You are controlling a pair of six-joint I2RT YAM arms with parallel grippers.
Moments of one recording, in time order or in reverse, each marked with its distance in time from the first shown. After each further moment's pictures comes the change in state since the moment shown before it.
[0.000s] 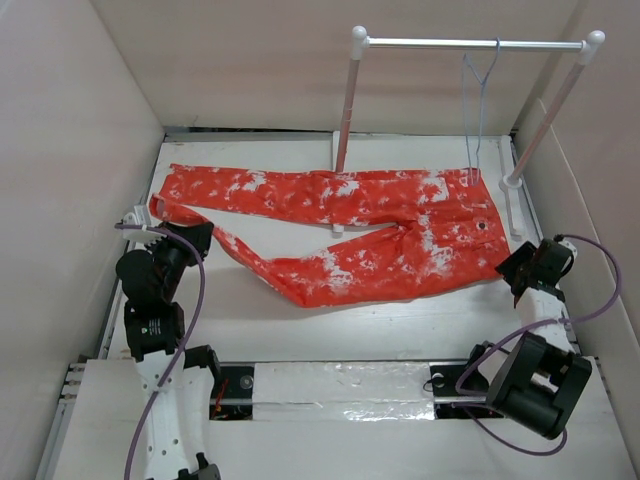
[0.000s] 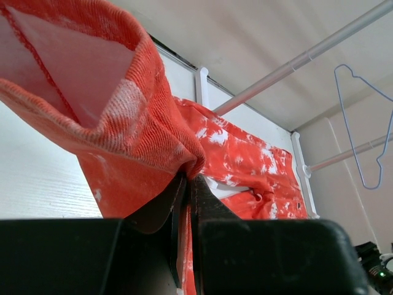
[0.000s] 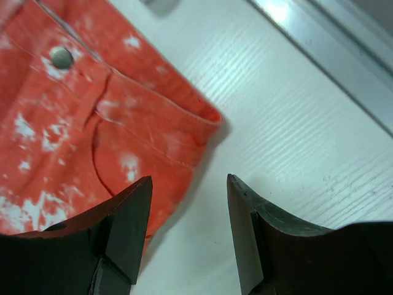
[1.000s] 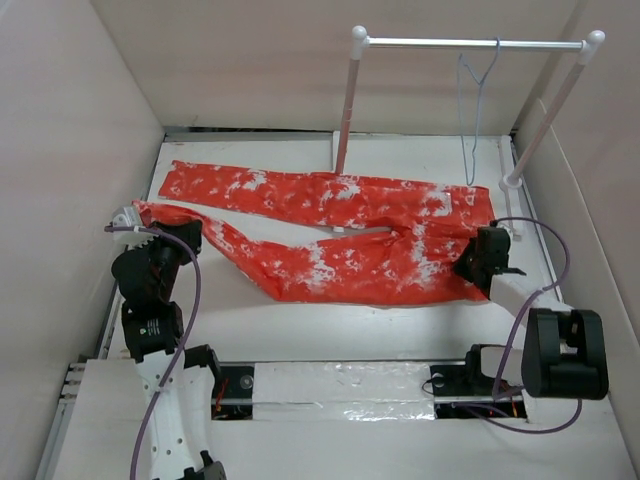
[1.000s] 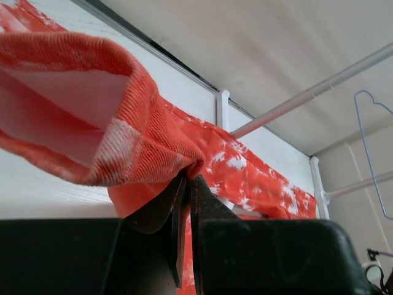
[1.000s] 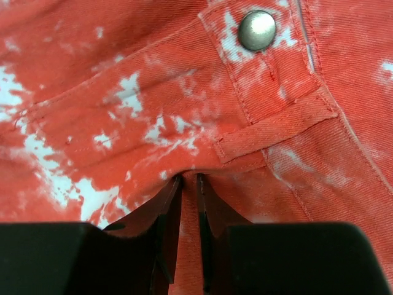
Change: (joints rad) left arm 0.039 -0.005 0.024 -0.016 -0.092 0.018; right arm 0.484 0.173 -0.031 0.076 0.103 0.141
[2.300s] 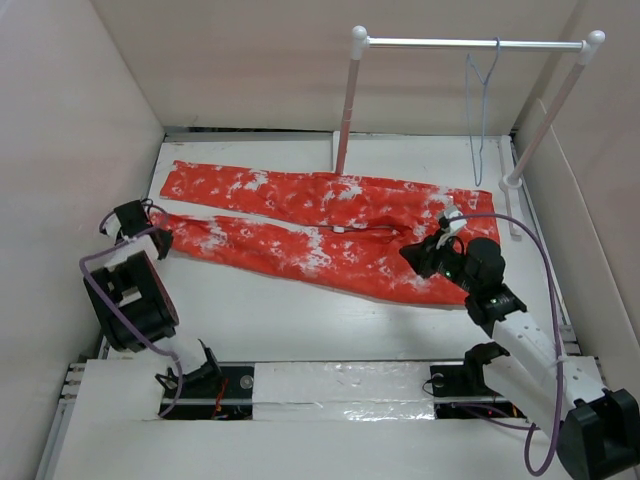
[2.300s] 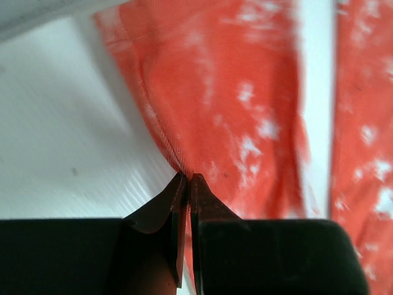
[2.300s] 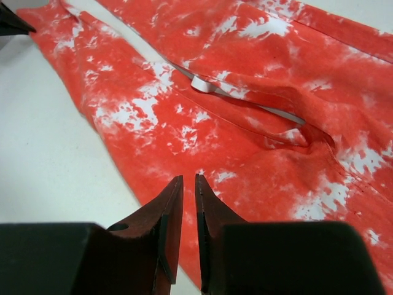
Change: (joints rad) left arm 0.196 1.148 0.232 0.098 -0.341 -0.107; right arm 0.370 -0.407 -0.036 0.225 -0.476 -0.330
